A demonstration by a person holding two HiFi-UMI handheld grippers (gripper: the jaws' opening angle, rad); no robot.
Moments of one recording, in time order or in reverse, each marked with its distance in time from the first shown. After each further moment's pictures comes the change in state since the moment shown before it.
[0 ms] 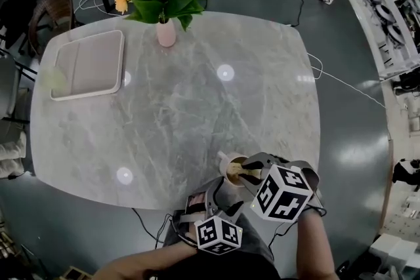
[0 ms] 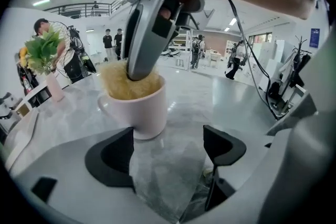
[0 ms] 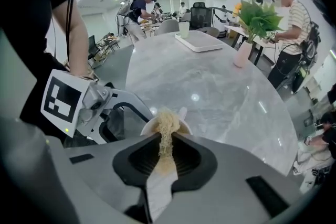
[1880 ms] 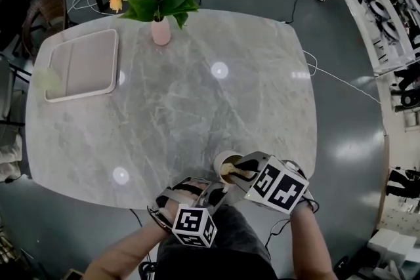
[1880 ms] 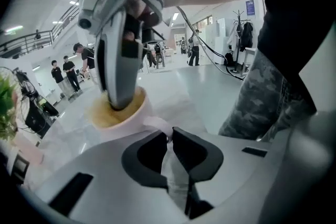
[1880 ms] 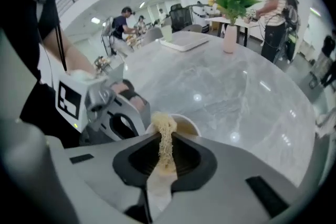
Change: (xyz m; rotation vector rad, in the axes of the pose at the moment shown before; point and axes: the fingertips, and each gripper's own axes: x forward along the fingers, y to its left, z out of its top) left arm -0.015 0.006 -0.010 0.523 -0.039 -0.262; right arm 0.015 0.005 0.009 0.256 -0.101 0.088
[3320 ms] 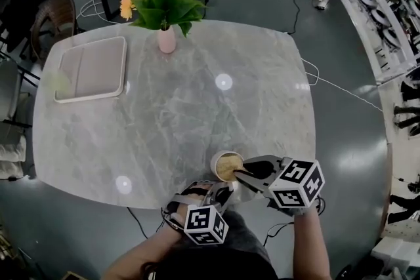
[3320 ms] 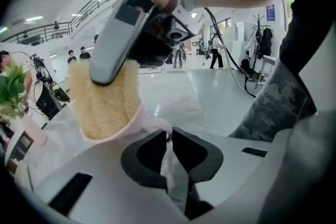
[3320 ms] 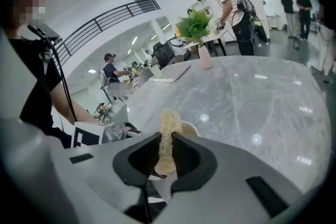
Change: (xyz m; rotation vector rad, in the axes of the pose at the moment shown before) left arm 0.014 0.004 0.012 -0.160 0.006 0.094; right arm -0.035 -0.005 0.010 0.290 -0.384 0.085
